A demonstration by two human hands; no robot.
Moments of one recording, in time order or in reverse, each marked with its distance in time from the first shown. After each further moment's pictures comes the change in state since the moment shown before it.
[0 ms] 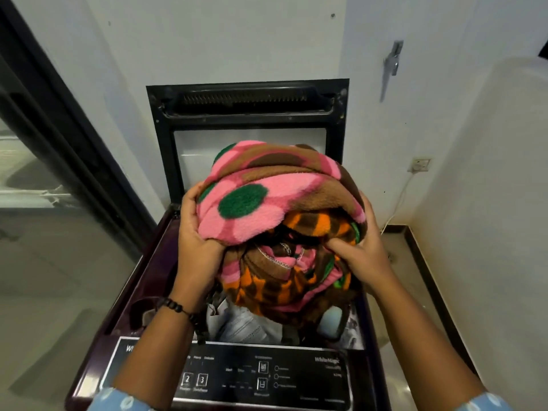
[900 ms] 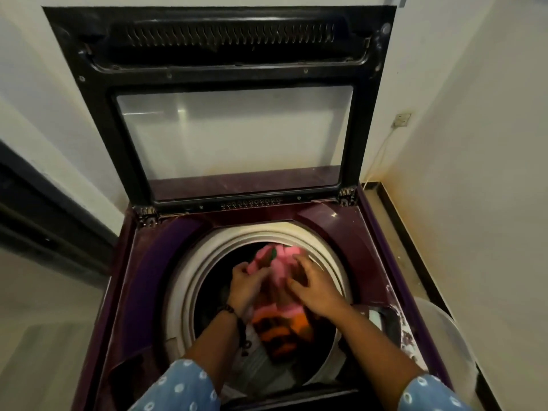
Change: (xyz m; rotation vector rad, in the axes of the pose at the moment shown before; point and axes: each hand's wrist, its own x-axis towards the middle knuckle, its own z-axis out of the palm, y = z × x) left_hand 0.015 -0.234 -0.020 0.087 -0.071 -1.133; right_hand 0.019 0.161 0.121 -0.589 -0.250 0.527
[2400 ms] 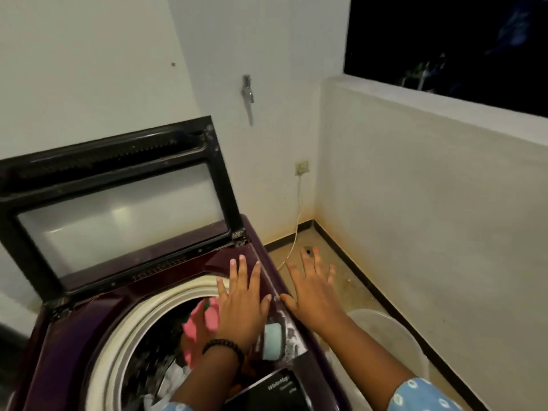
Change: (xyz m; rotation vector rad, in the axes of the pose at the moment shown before) left_hand -0.141 0.009 0.152 1.561 0.029 1.007; right_hand -0.139 0.043 -0.148 -0.577 0.447 0.061
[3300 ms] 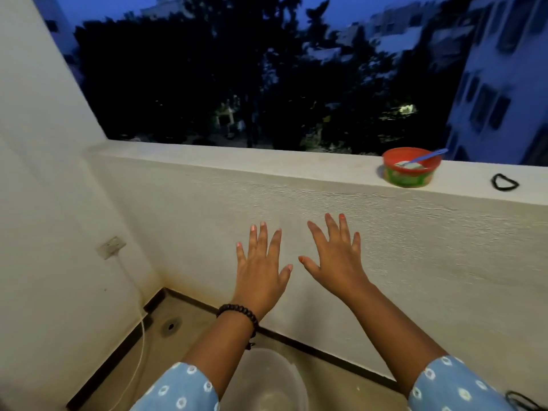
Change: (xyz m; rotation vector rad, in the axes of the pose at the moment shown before) left_hand 0.034 0.441 -0.022 -0.065 0.073 0.871; right_hand -0.165 0.351 -0.185 -0.123 0.429 0.769
